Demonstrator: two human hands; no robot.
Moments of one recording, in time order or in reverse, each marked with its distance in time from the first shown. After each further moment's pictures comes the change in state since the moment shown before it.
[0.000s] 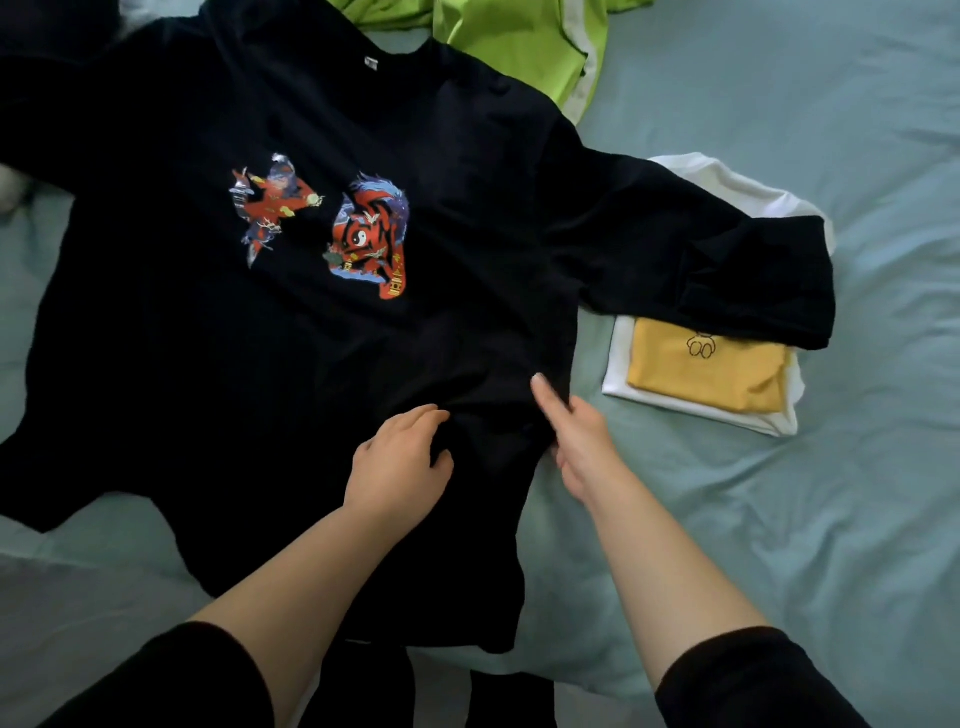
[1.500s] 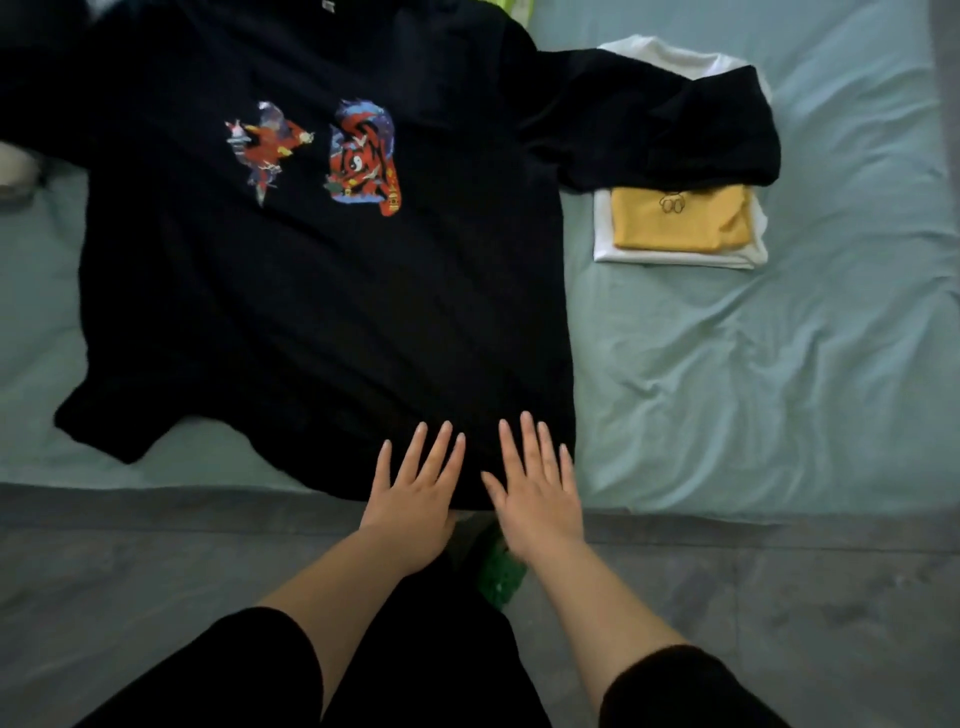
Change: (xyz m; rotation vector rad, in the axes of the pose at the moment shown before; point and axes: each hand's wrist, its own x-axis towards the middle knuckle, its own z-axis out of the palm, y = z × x) left_hand -0.131 -0.087 0.059 0.660 -0.334 0.294; right_hand -0.160 0.172 0.047 -1.447 0.132 -0.300
